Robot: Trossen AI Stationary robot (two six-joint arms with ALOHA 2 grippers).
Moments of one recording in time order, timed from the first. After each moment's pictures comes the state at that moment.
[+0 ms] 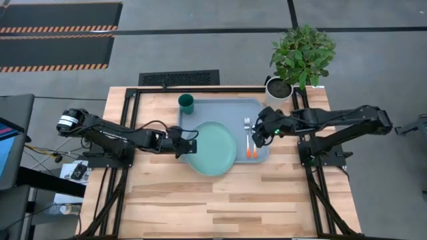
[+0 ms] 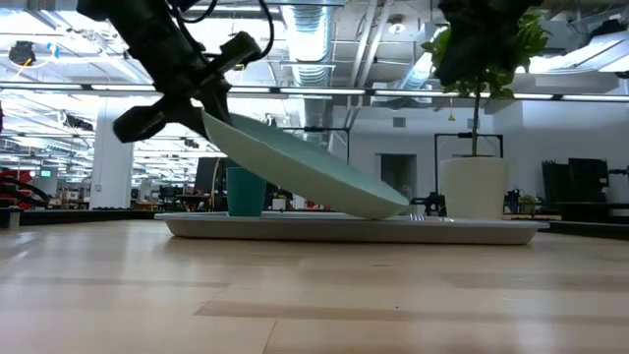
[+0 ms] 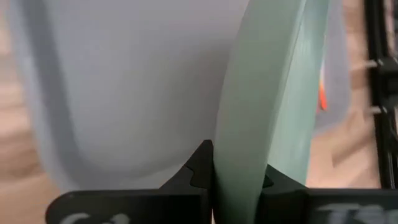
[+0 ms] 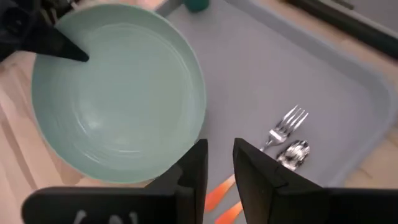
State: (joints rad) left arm -0.14 1.36 0.81 -0.40 -0.34 -1.55; right arm 0.05 1.11 1.04 -0.79 0.37 0.73
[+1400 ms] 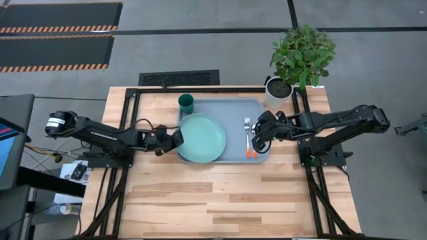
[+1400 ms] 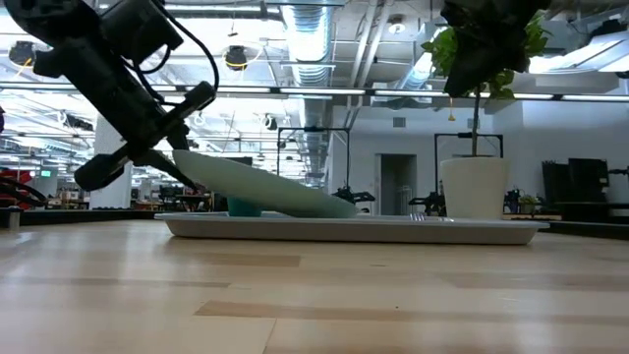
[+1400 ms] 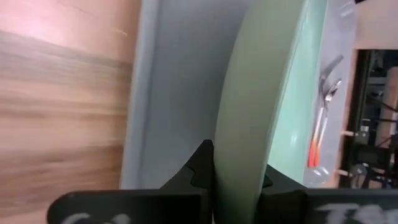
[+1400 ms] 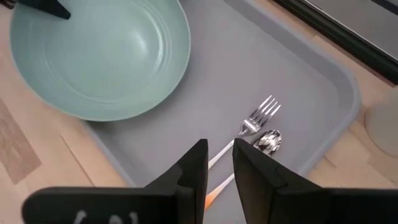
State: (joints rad) left arm -0.03 1.17 0.42 -0.08 -0.33 -1.74; right arm 0.10 1.17 1.04 -0.87 0.47 0.75
